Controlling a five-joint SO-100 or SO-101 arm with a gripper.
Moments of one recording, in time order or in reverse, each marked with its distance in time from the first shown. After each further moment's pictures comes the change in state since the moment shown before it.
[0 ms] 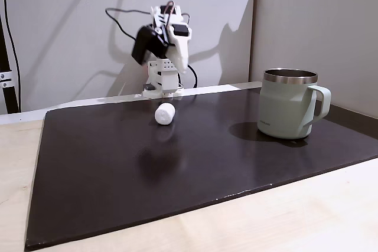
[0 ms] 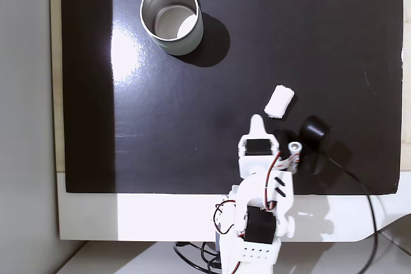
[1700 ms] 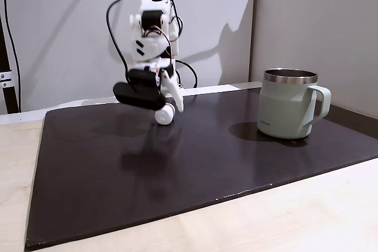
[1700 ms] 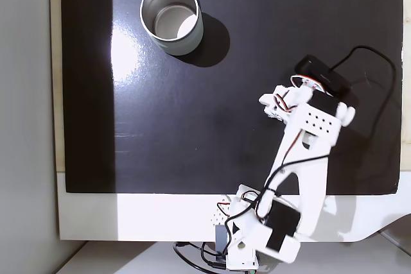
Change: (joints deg) arm 14.4 -87.9 -47.5 13.9 -62.8
